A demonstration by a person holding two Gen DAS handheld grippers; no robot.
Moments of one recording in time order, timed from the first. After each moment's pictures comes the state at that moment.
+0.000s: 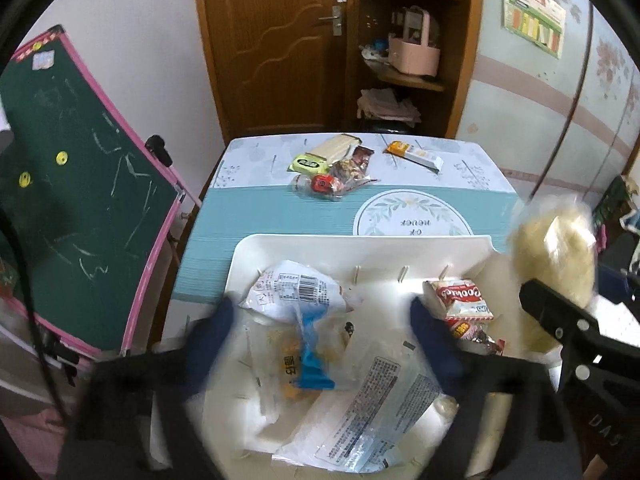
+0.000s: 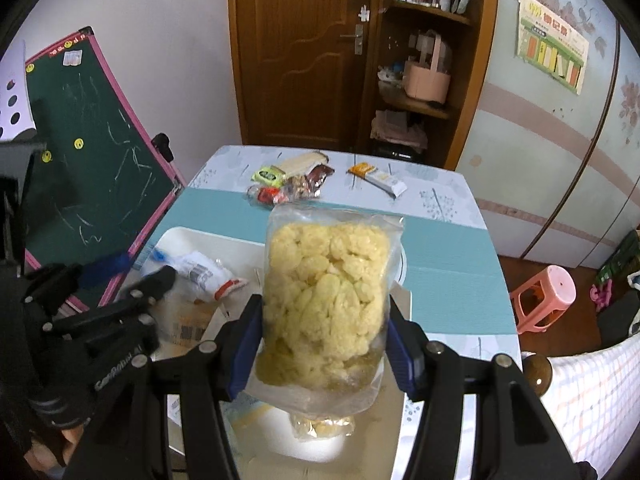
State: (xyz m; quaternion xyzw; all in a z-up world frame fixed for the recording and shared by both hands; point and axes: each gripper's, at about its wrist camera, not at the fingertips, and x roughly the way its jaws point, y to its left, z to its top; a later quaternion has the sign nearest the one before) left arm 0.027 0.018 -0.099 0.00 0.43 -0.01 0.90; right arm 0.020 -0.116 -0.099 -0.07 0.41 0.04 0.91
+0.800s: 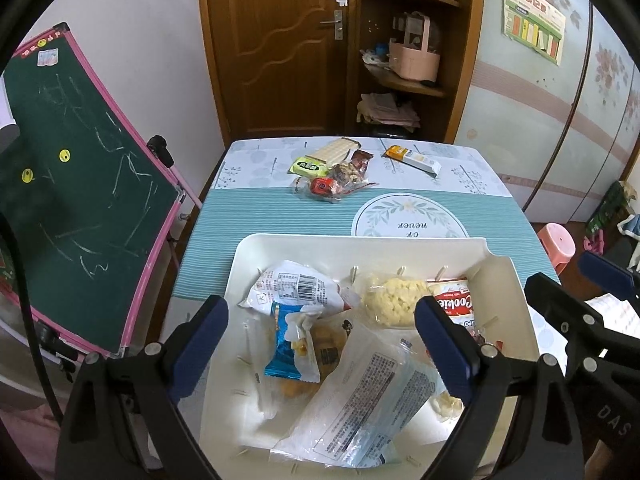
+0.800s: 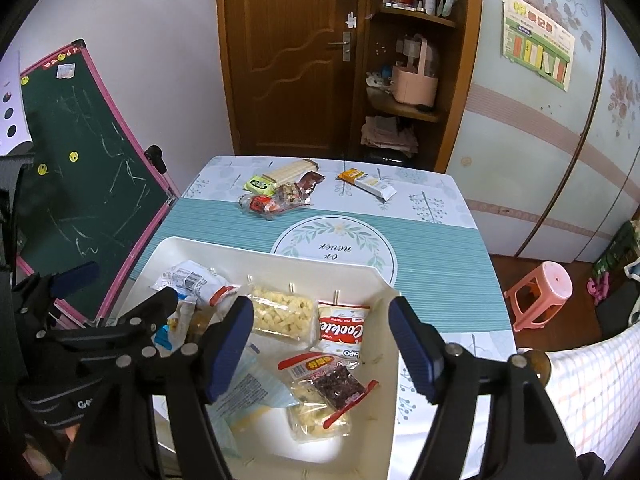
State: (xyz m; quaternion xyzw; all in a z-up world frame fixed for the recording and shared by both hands) left arm 0.020 0.019 -0.094 0.00 0.43 -0.02 0.90; right arm 0.016 -0.123 -0.093 -0.06 0.39 0.03 0.92
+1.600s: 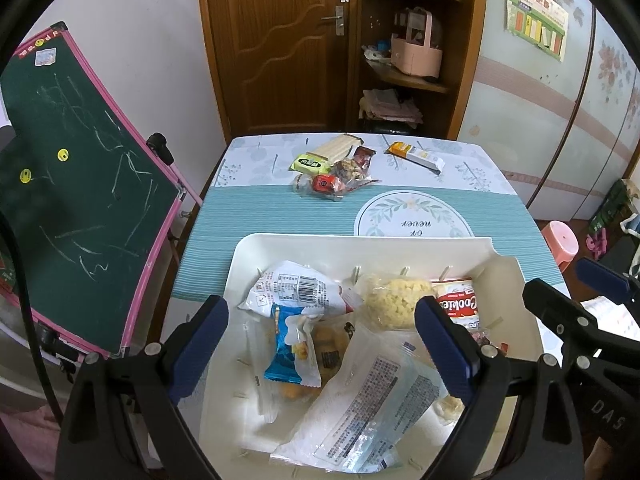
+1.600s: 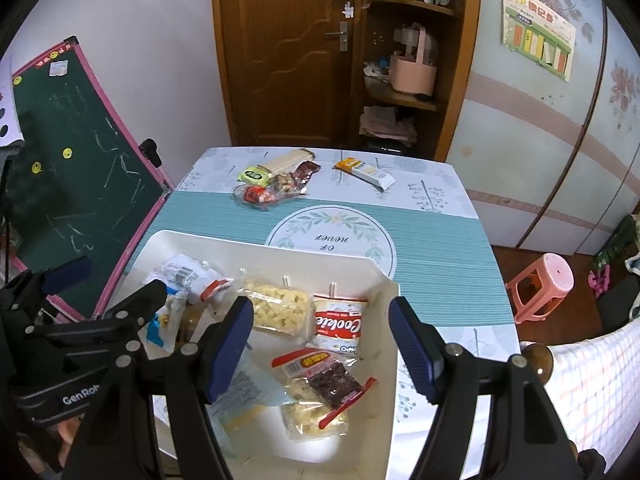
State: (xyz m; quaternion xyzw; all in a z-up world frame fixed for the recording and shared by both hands) left arm 0.026 0.023 -0.097 0.00 0.44 -0.01 0.90; right arm 0.026 -0.129 -0.105 -0.05 0.41 0.03 0.91
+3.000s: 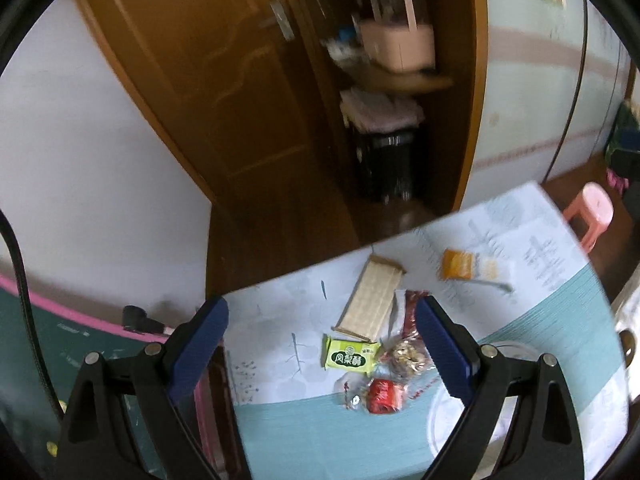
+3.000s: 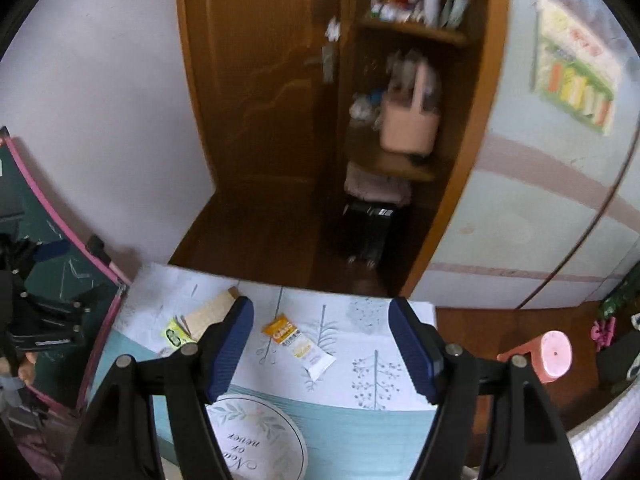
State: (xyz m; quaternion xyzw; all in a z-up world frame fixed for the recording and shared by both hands) left arm 0.413 -0.019 -0.054 0.17 0.48 -0.07 0.86; right arm 0.367 -0.229 -0.009 -0.05 0.43 0.07 0.90
